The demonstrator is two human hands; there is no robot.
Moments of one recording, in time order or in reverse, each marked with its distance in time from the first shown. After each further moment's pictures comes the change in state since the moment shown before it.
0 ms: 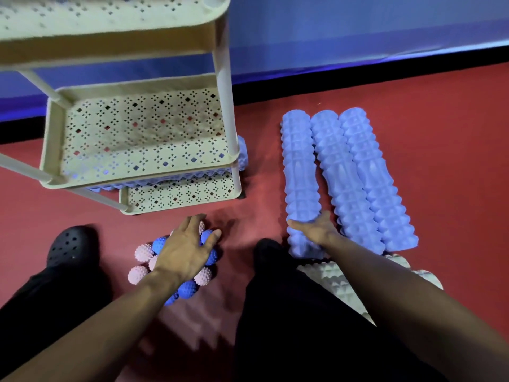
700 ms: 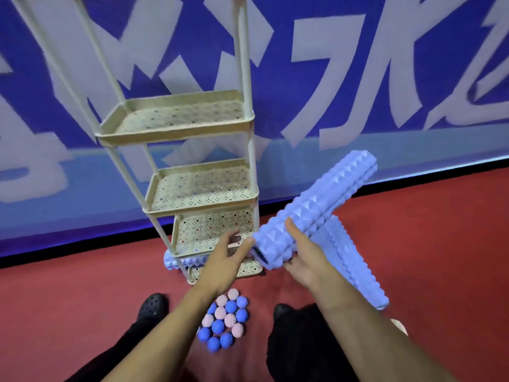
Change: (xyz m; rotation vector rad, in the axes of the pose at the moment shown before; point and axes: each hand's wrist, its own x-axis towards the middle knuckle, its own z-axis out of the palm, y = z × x) left_hand -0.238 0.143 -0.194 -0.655 0.208 0.291; right_hand -0.404 -0.150 -0.090 1.099 -0.454 -0.474
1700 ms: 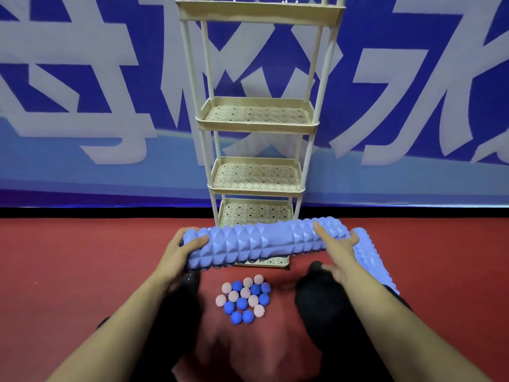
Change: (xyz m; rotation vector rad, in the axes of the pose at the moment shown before) left_hand -0.103 -0.074 -0.163 -0.480 0.255 -0.121; right_hand -0.023 0.028 0.010 -0.537 0.371 -0.011
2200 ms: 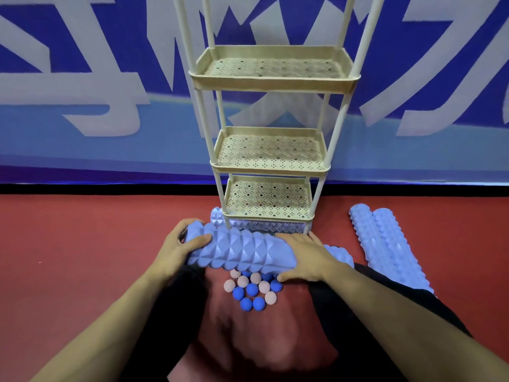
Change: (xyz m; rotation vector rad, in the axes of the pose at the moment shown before) left_hand 0.065 -0.050 -0.029 0.164 -0.040 0.072; right_hand 0.082 0.083 0.078 -1.481 -0.629 -0.746
